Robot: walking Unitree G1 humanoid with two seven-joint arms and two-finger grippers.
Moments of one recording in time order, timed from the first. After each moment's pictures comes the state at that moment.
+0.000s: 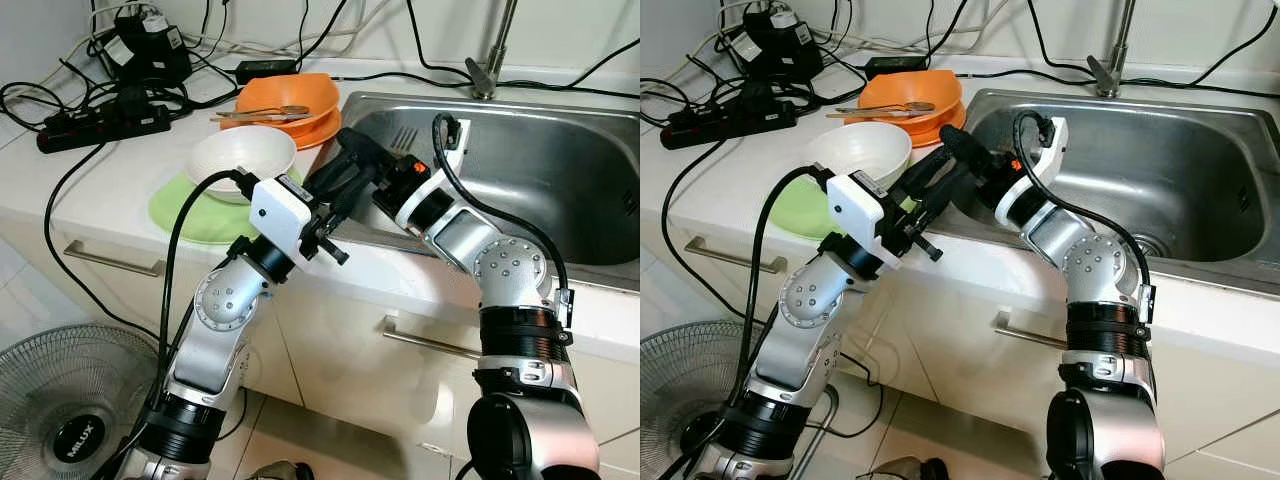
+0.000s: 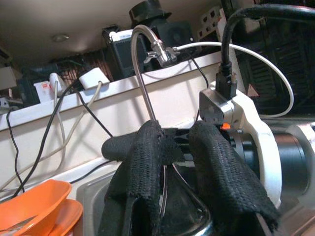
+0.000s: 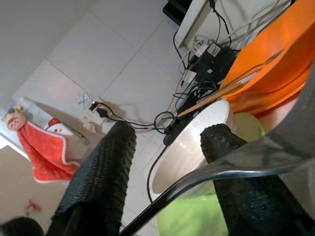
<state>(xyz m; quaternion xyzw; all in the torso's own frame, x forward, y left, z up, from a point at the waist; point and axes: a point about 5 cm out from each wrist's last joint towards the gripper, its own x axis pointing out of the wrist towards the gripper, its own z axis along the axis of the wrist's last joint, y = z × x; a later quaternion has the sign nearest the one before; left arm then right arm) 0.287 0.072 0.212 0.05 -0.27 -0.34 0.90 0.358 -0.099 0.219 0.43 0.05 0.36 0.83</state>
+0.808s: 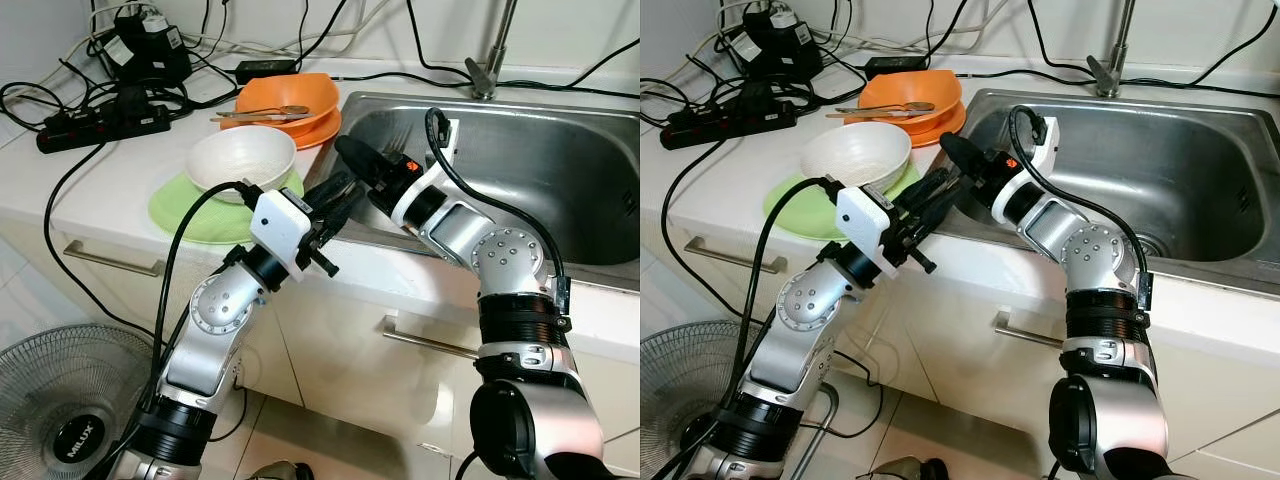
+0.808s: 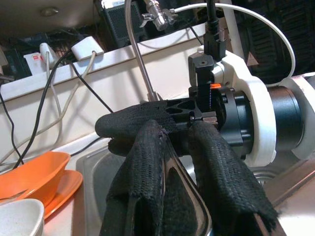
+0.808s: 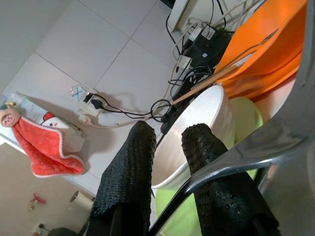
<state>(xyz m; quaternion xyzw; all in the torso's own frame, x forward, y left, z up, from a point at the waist) 0.292 0.080 0.195 0.08 -0.22 -0.35 0.91 0.365 -0.096 0.216 0.43 0.09 0.36 0.82</state>
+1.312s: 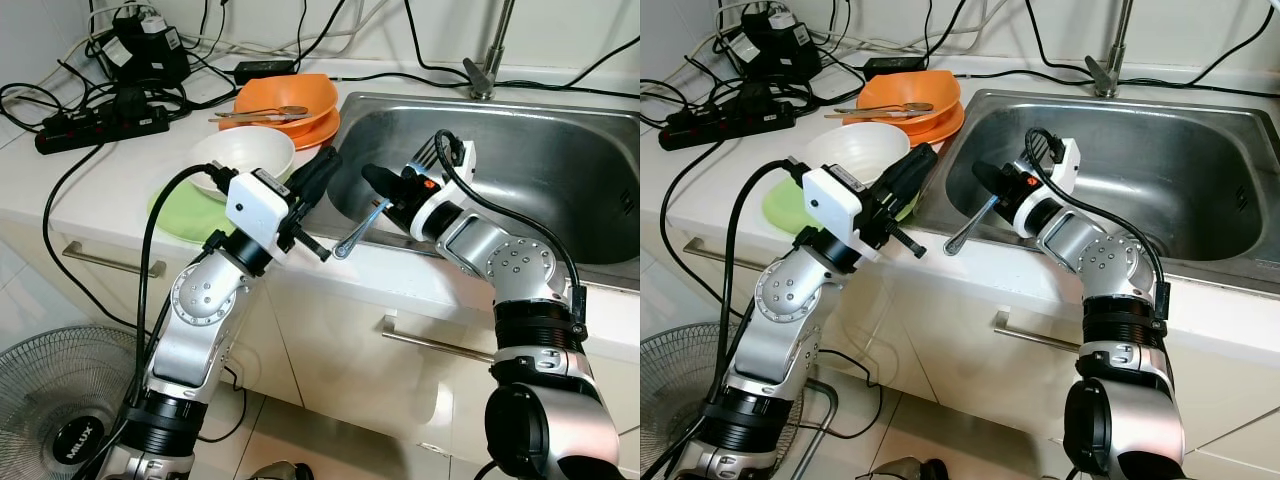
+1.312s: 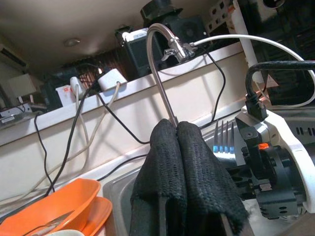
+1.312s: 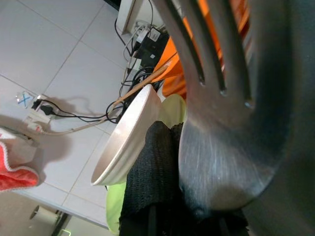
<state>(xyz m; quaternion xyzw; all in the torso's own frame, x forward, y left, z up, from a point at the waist) 0.293 0.094 0.218 0.09 -0.28 -0.32 0.90 0.368 -0.122 0.191 0.41 0.13 0.28 0.86</state>
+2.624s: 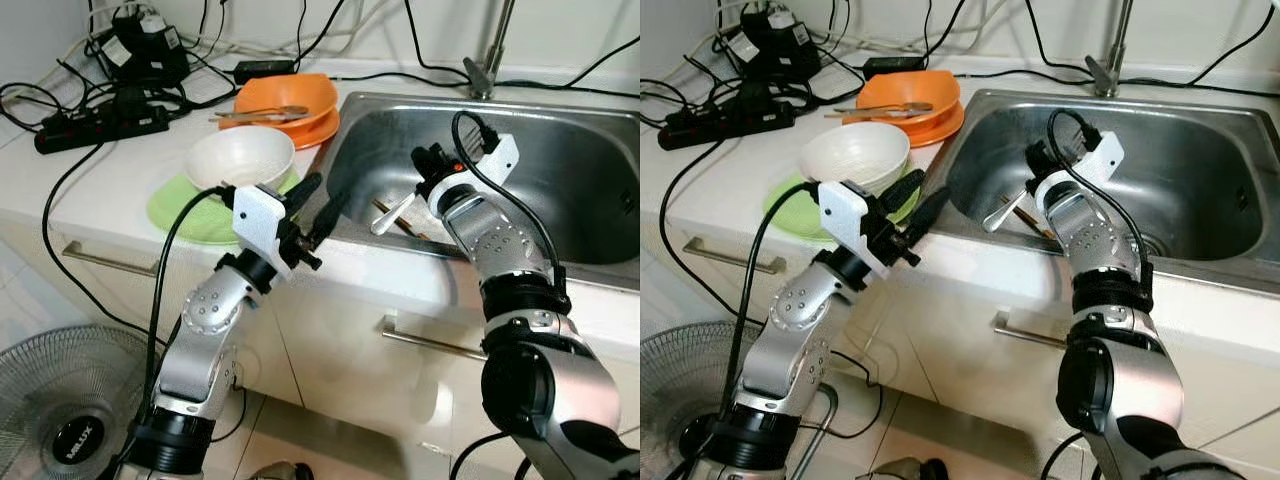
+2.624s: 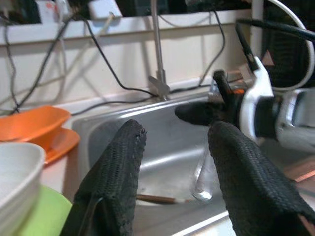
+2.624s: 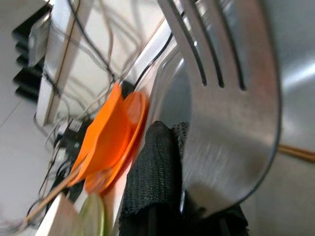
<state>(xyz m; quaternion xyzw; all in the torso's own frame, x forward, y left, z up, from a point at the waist) 0.291 0.086 0.184 -0.01 -0.14 -0.34 0.93 0.406 -0.153 0.190 0.43 0.04 0.03 0.90</state>
